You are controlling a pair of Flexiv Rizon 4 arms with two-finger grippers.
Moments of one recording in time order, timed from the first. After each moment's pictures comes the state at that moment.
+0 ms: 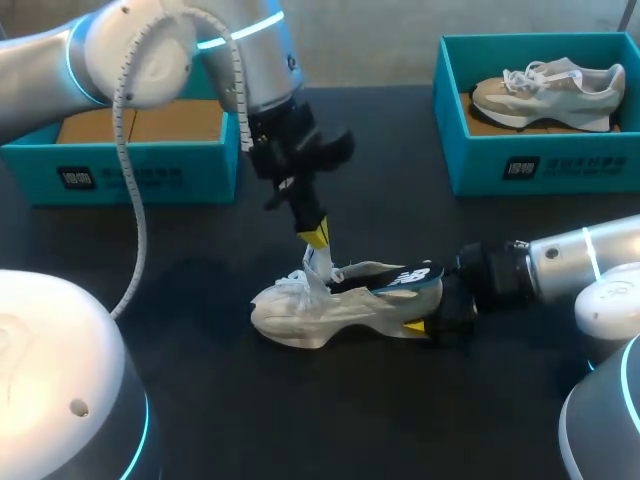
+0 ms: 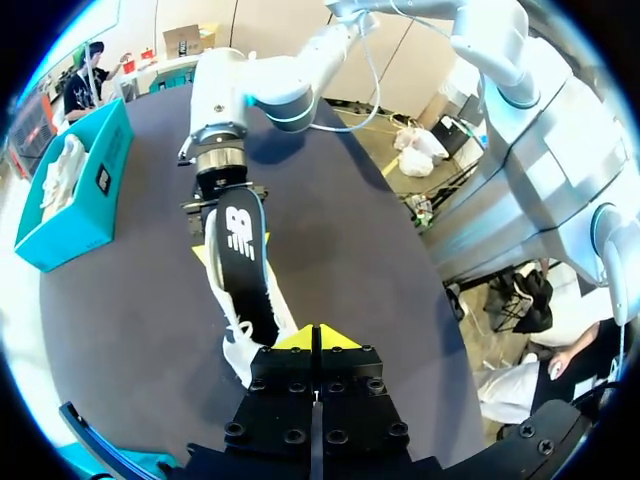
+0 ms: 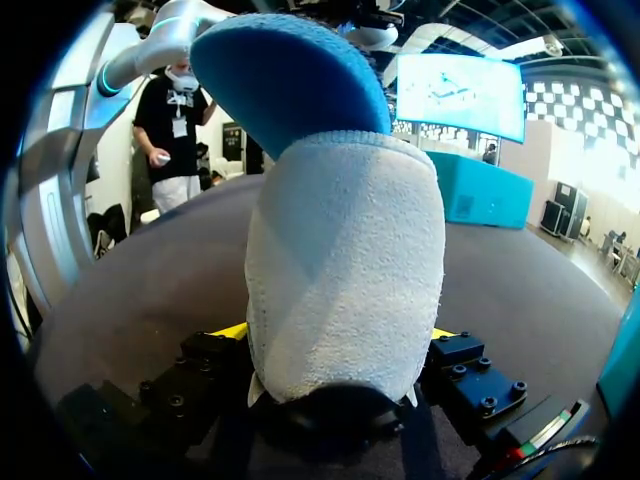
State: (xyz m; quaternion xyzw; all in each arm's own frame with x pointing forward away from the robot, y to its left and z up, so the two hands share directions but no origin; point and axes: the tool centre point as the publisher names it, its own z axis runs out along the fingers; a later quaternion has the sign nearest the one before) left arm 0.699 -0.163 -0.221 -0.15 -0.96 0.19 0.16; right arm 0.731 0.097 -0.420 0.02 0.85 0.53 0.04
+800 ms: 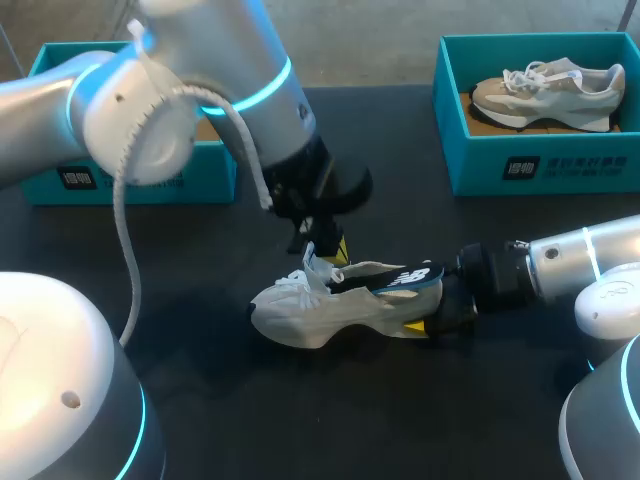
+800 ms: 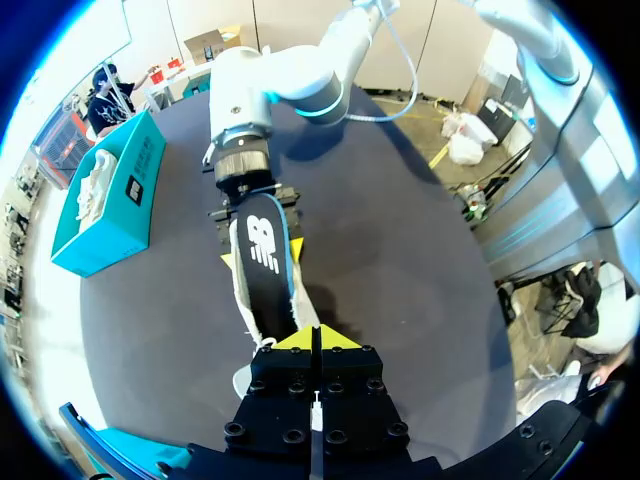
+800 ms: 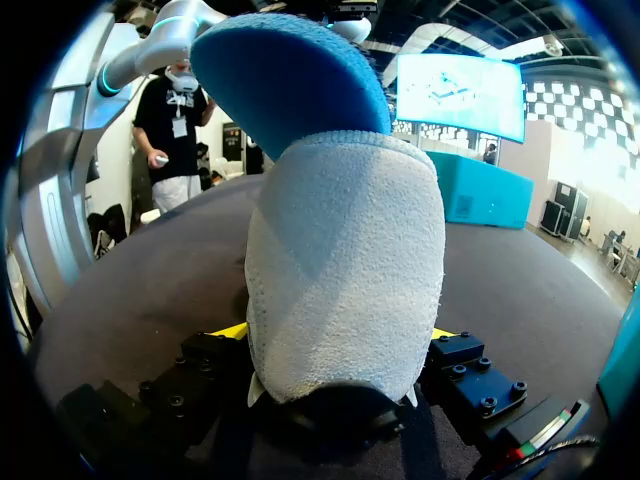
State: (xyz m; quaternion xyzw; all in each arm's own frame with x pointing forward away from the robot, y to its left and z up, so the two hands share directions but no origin) left arm 0.688 -0.190 -0.248 -0.14 -0.97 0.19 0.03; right arm 0.731 0.097 -0.420 0.02 0.85 0.53 0.04
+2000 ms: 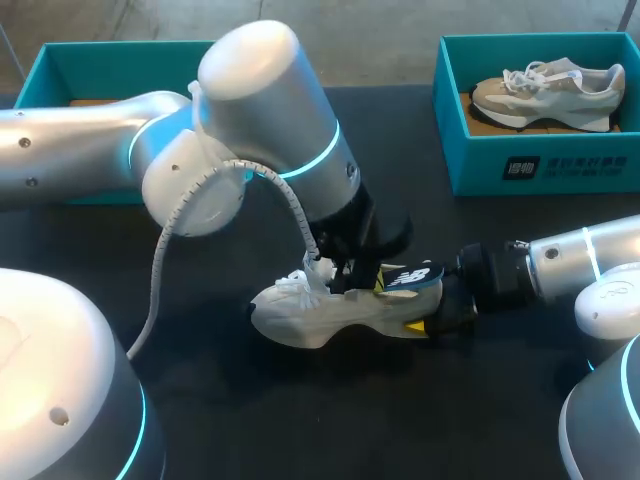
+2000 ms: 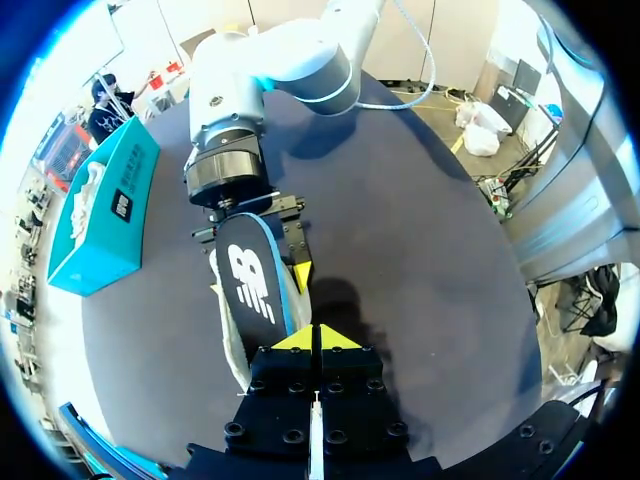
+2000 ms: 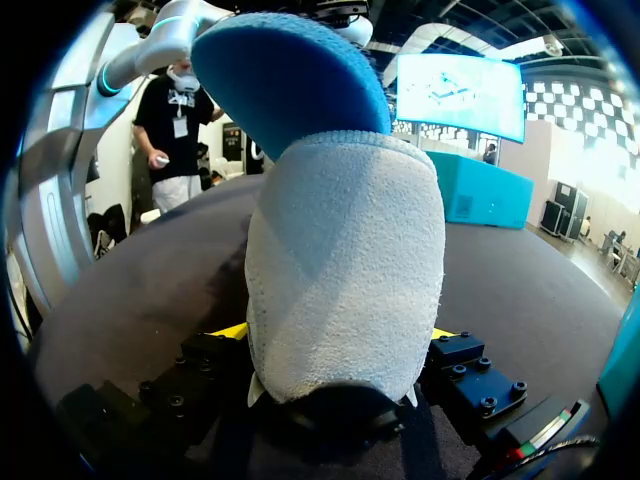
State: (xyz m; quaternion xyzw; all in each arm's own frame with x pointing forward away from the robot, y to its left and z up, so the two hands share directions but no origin) left arm 0.678 -0.237 -0.296 -0.15 -0.97 0.19 -0.01; right arm 0.731 0.097 -0.420 0.02 0.85 0.53 0.04
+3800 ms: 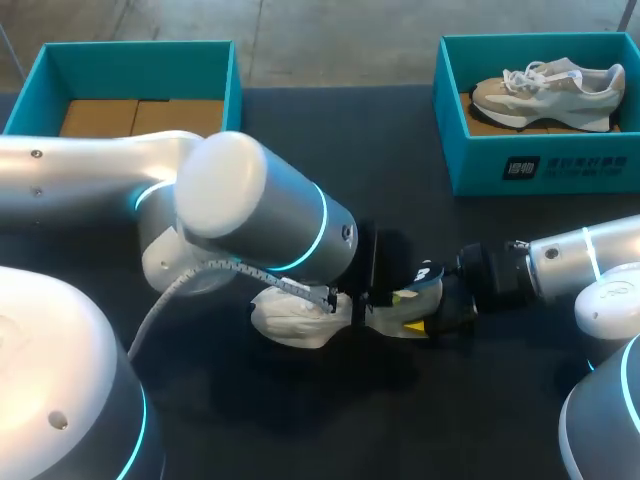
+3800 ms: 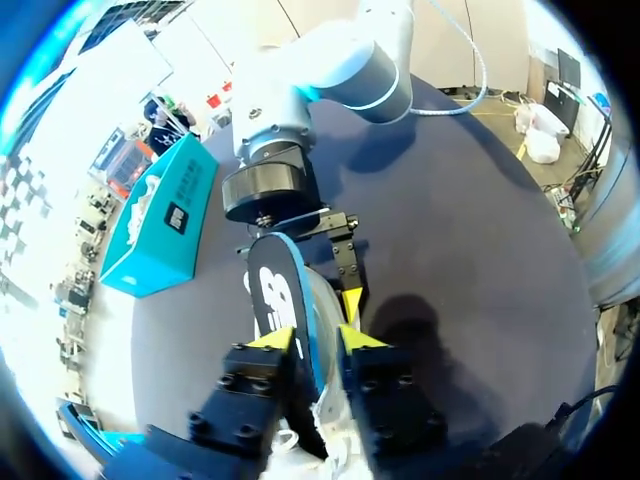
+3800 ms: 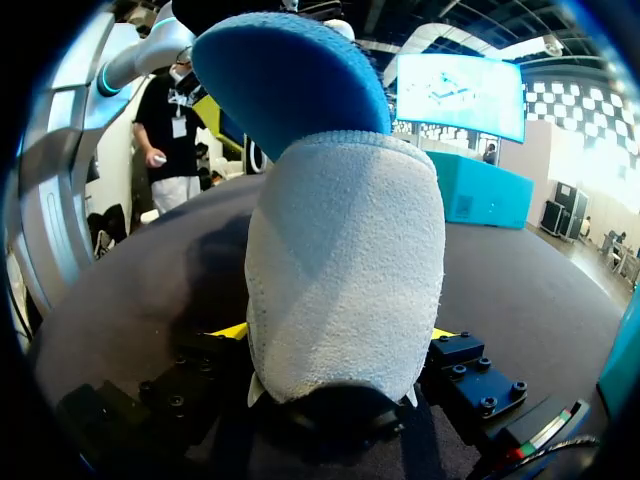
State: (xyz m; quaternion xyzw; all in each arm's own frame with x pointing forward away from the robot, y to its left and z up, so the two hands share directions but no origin) left arm 0.688 -0.266 -0.315 -0.10 -0.95 0.25 -0.16; right arm 0.731 0.097 -0.420 0.02 0.85 0.53 0.04
